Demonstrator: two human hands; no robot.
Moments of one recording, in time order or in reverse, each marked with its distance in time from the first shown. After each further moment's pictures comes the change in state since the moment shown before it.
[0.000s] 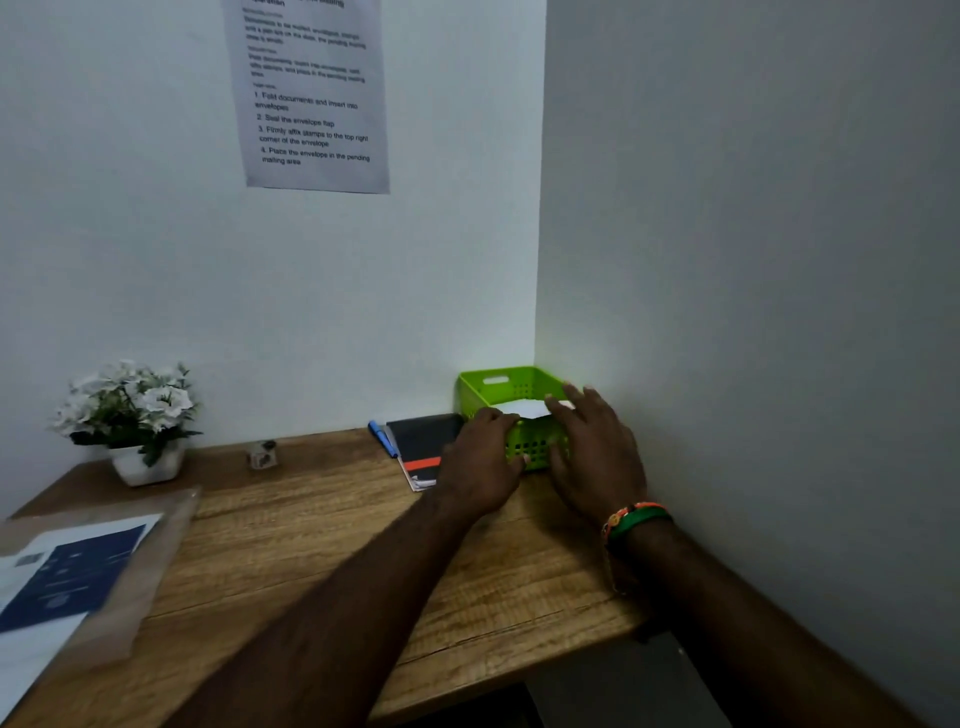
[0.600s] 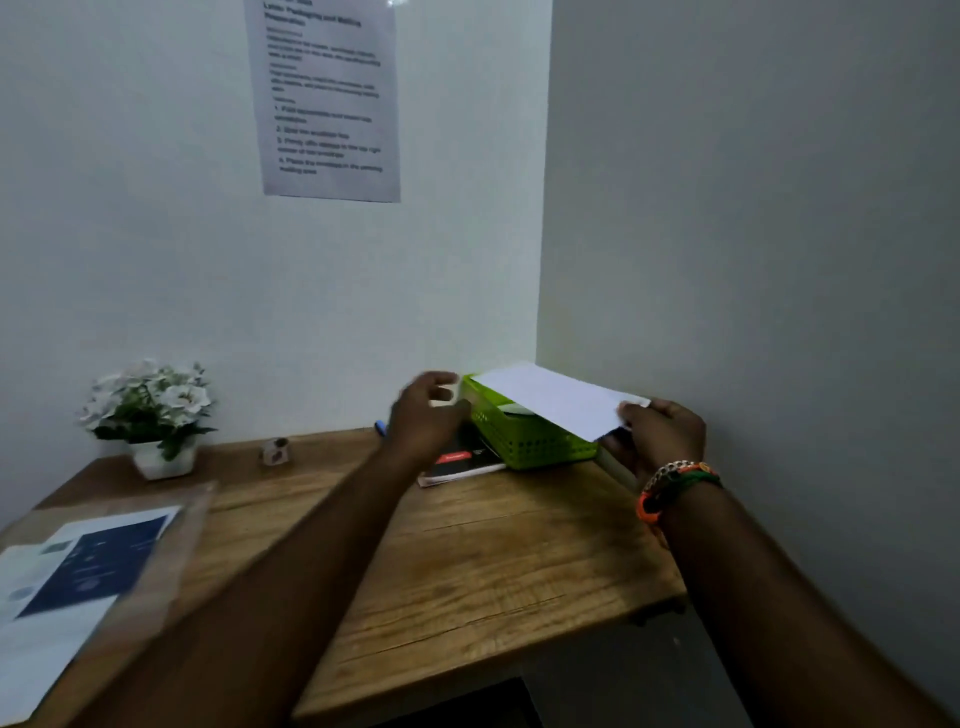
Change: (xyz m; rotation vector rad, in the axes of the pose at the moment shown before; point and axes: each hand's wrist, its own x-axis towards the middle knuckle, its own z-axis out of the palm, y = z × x) left_hand -0.008 -0.021 -0.082 -0.665 0.188 -0.301; right_hand 0.011 -0.009 -0.072 1.304 0.292 1.063
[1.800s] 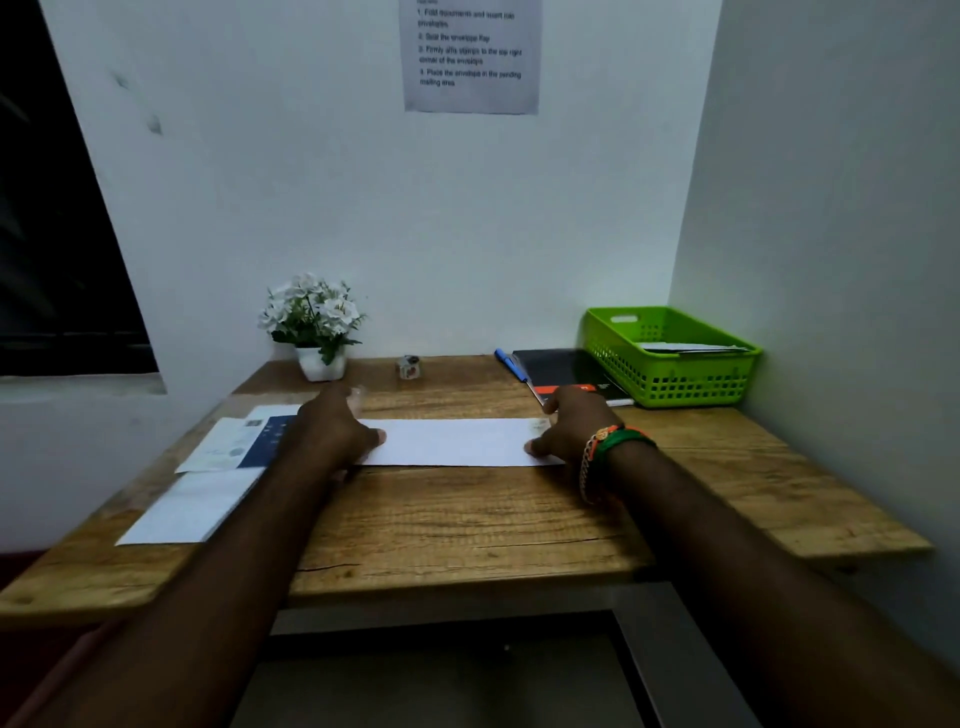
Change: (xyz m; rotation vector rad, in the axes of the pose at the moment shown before) left_hand -0.094 -0.075 -0.206 0.709 0.201 -0.515; right_hand -0.094 0.118 0.115 -1.401 -0.737 -0.344
